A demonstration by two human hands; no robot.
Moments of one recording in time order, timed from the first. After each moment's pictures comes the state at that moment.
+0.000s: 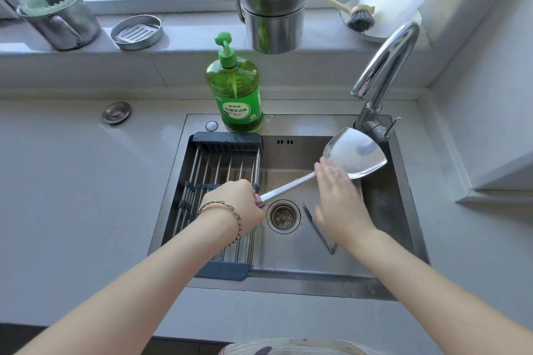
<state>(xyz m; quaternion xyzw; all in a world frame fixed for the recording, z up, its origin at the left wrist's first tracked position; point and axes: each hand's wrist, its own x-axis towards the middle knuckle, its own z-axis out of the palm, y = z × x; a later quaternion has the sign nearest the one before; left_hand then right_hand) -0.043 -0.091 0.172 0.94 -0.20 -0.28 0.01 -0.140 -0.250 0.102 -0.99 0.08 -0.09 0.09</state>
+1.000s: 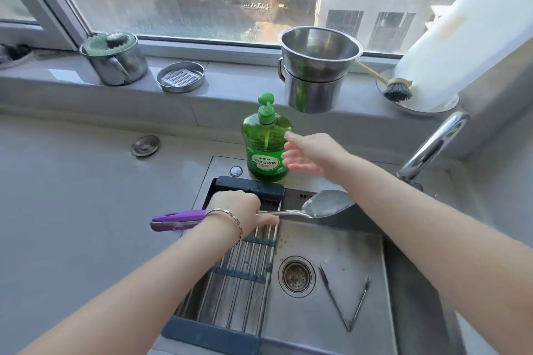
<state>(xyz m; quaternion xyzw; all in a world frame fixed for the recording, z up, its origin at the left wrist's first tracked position) 0.052 -0.084 0.187 0.93 -0.29 -0.19 -0.11 0.057 -0.250 0.223 -0.69 0.24 0.12 0.67</state>
